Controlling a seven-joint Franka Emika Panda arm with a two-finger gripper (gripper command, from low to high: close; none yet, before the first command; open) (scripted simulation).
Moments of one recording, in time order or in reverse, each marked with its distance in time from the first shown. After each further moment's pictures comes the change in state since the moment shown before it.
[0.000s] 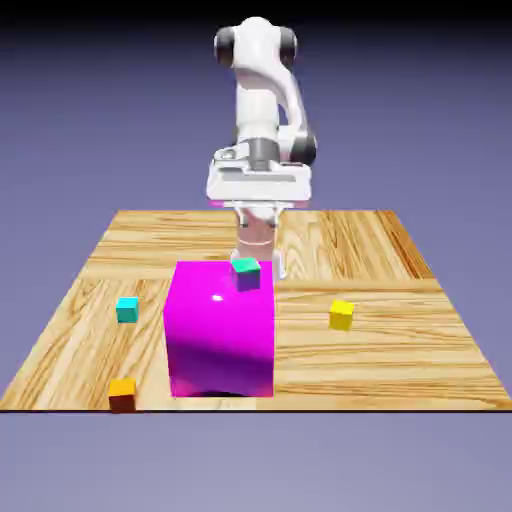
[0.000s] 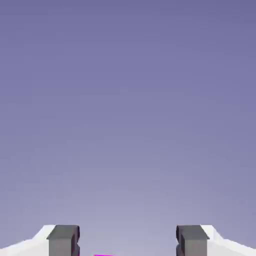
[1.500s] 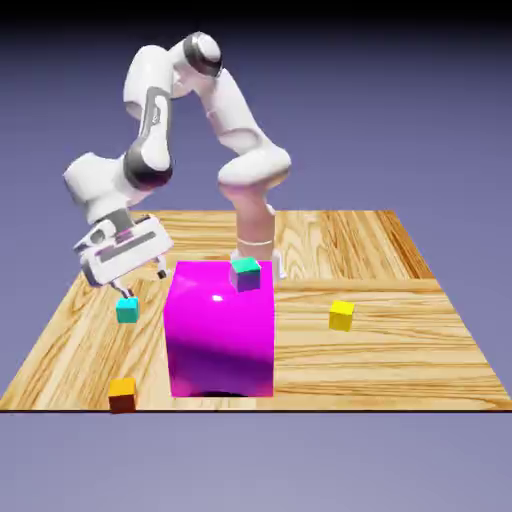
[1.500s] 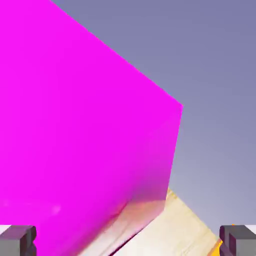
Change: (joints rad) arm 0.964 0.011 -1.631 0.432 0.089 -0.690 -1.580
